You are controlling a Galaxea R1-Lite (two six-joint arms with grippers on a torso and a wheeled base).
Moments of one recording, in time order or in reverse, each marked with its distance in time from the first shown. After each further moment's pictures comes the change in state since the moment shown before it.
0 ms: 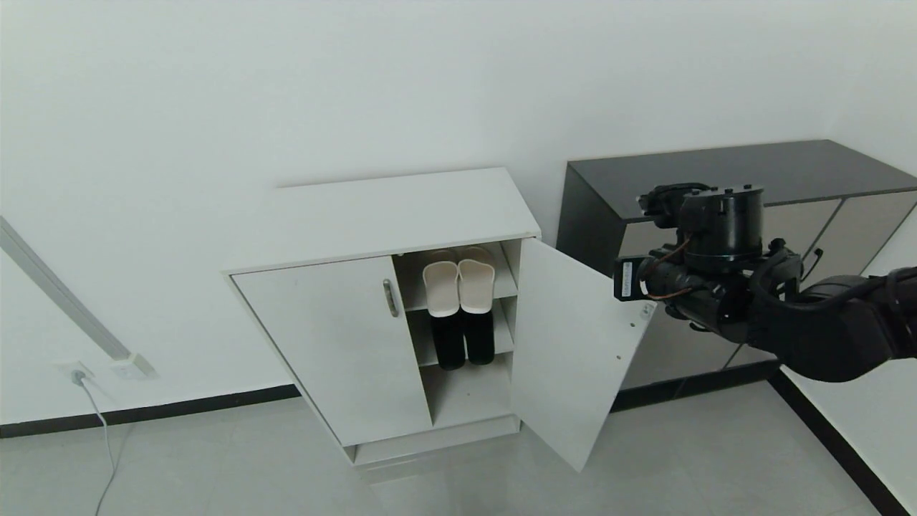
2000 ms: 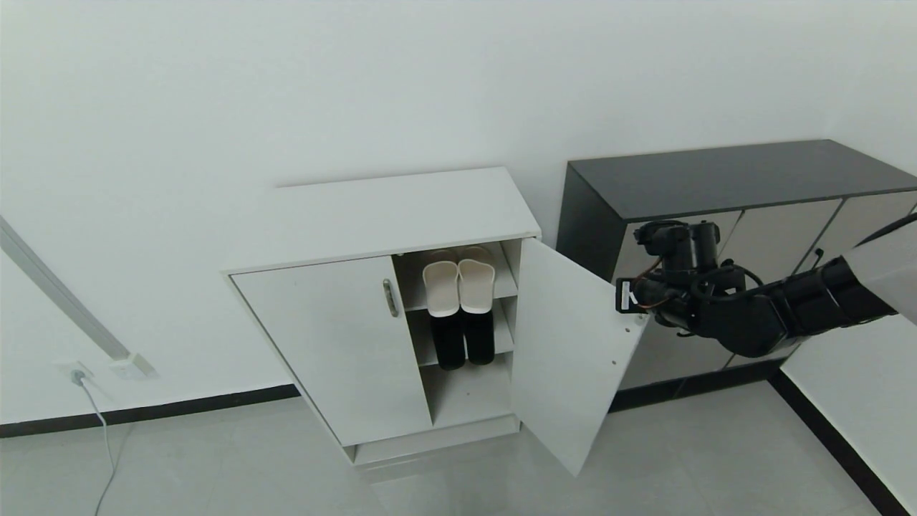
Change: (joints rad) left arm 0.000 0.000 0.000 0.000 -0.001 0.000; right arm -0.148 0.240 -0.132 0.023 0.091 0.041
